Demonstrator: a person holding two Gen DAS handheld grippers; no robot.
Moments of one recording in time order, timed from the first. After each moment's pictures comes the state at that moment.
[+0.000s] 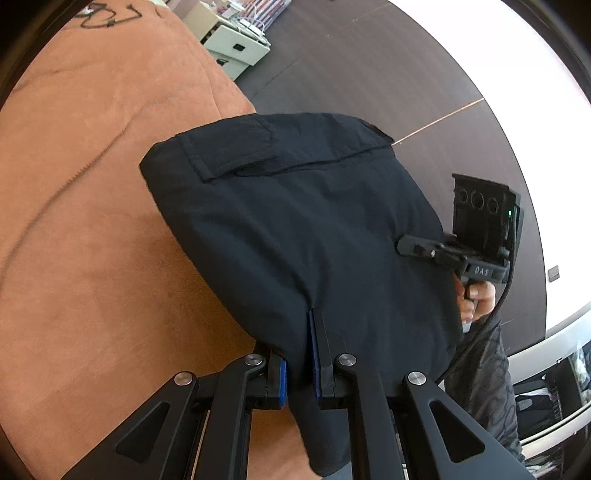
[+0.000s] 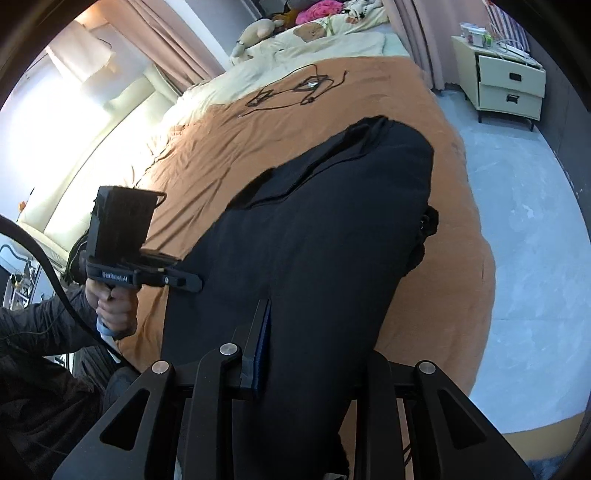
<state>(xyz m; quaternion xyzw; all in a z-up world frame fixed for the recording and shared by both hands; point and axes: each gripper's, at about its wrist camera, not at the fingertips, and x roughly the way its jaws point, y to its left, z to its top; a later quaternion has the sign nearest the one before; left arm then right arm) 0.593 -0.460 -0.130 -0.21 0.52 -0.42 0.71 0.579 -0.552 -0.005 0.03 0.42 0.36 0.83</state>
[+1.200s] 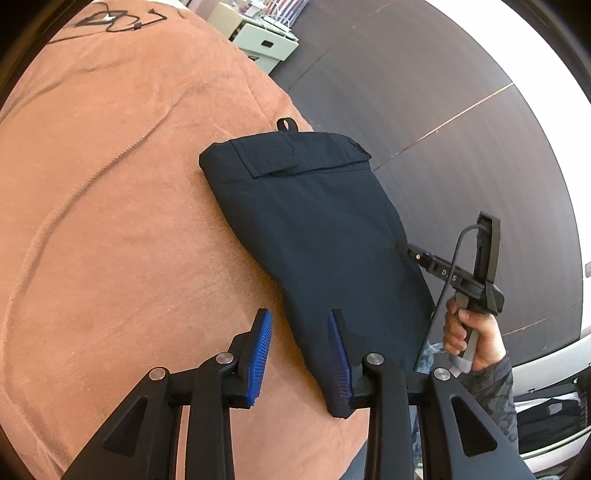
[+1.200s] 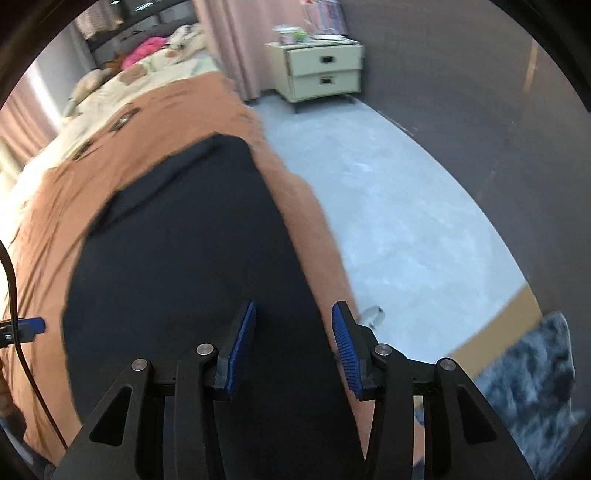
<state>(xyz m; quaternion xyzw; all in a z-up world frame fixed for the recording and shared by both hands) 0.533 -0.430 -0.100 -0.15 0.55 -0.35 0.74 0.482 -0.567 -0.049 0.10 0.40 0.00 0.91</state>
